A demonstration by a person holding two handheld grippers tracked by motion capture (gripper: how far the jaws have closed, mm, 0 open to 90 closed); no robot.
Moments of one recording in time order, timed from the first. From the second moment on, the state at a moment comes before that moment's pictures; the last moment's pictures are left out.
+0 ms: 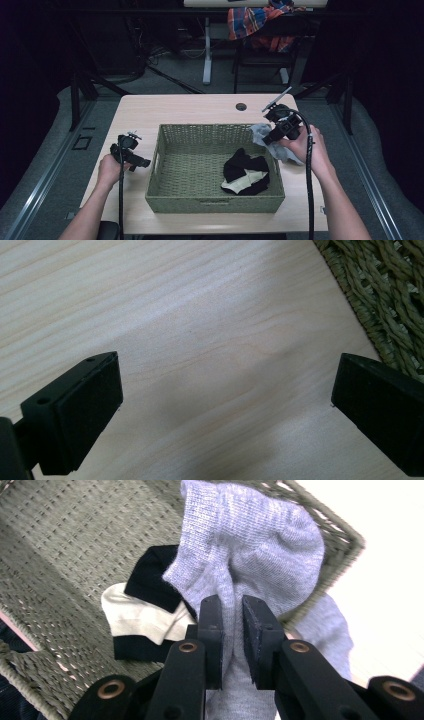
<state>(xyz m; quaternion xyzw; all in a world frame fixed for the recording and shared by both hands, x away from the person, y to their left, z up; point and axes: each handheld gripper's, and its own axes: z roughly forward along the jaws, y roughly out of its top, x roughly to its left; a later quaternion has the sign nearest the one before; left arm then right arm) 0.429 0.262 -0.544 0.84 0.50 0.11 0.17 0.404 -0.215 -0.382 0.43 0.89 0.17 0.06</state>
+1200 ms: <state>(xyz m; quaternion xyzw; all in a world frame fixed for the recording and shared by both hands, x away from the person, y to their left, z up) 0.430 0.260 -0.543 0.85 0.49 0.11 0.17 0.434 -0.321 -0.440 0.56 0.81 0.14 0.07</state>
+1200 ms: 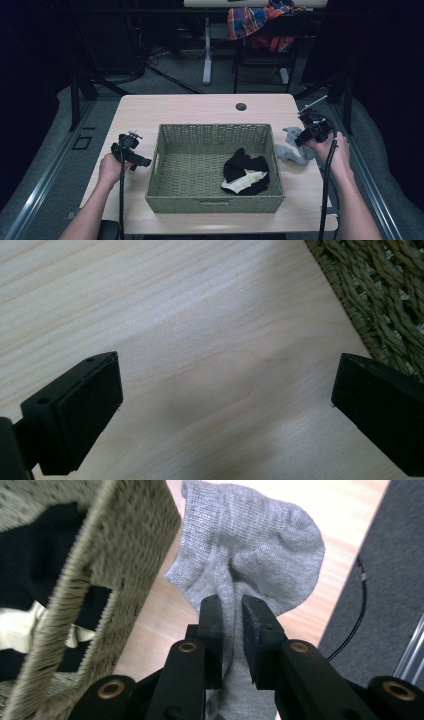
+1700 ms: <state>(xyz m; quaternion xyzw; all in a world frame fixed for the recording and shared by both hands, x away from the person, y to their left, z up) 0.432 0.259 -0.544 0.85 0.49 0.11 0.17 0.446 -0.317 -0.484 0.57 0.82 0.10 0.04</state>
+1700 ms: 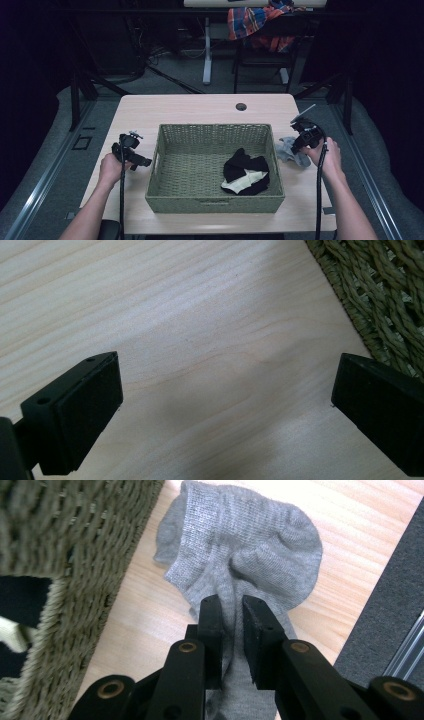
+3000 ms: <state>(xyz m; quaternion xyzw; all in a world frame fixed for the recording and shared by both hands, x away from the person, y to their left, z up) 0.433 0.255 -0.543 0.85 0.49 0.11 0.17 0.456 -0.327 -0.538 0.58 0.81 0.07 0.01</state>
